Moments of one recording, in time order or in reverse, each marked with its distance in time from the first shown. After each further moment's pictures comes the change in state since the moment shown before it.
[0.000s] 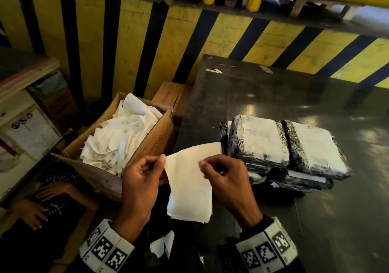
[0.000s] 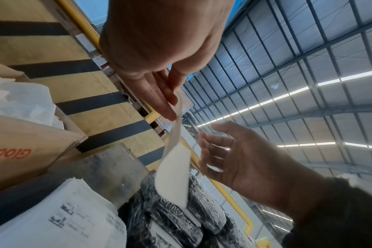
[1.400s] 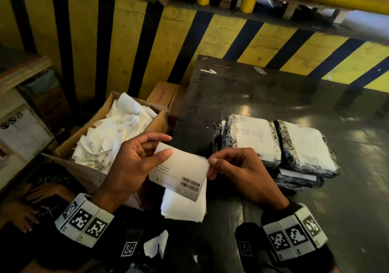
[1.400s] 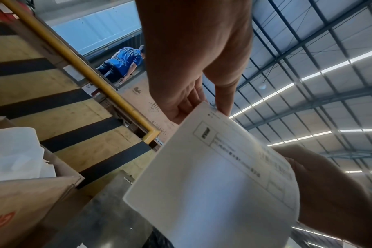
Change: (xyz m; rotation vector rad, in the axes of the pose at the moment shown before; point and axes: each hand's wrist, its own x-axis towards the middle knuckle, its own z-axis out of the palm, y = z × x) left_hand 0.030 0.033 -0.010 0.119 -0.463 0.098; right_hand 0.009 -0.024 -0.053 0.159 -0.365 0.007
